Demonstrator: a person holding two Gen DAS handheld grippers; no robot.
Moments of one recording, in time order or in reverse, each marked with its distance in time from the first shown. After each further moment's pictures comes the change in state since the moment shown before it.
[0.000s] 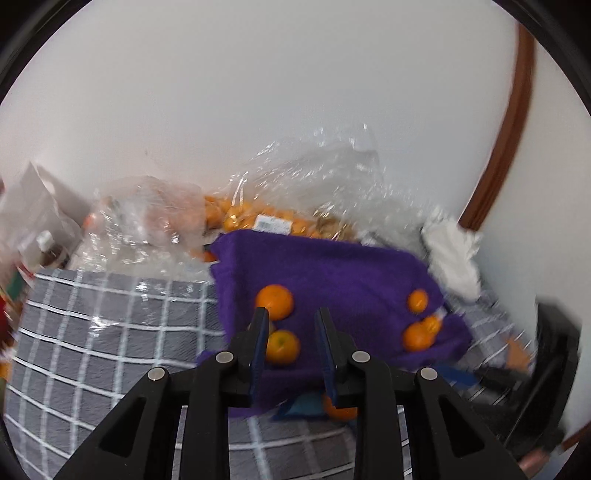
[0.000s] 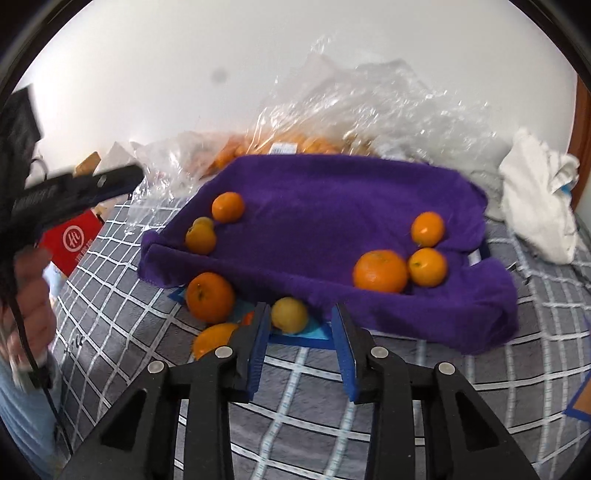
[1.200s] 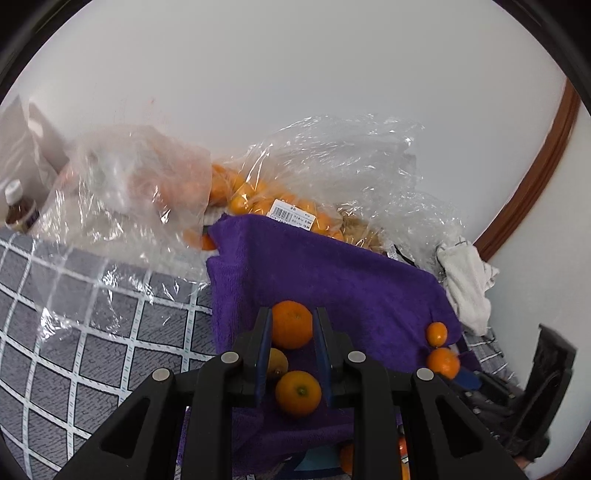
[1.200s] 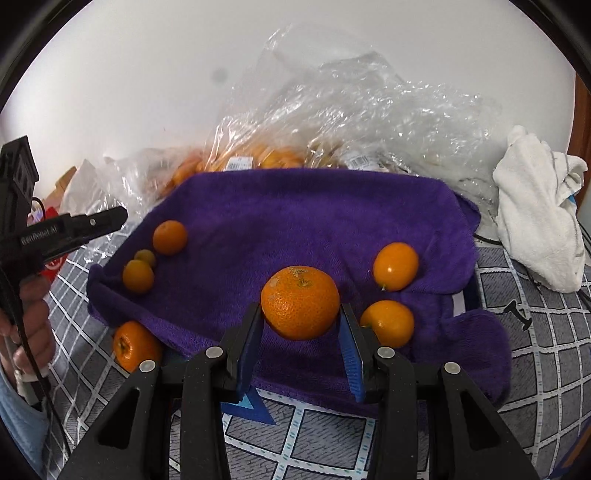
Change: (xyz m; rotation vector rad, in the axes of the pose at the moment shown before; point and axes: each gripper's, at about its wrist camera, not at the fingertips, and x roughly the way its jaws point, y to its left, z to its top) left arm 0.073 0.044 0.020 -0.230 0.054 -0.104; right arm 0.034 -0.043 0.030 0.005 -0.049 -0.064
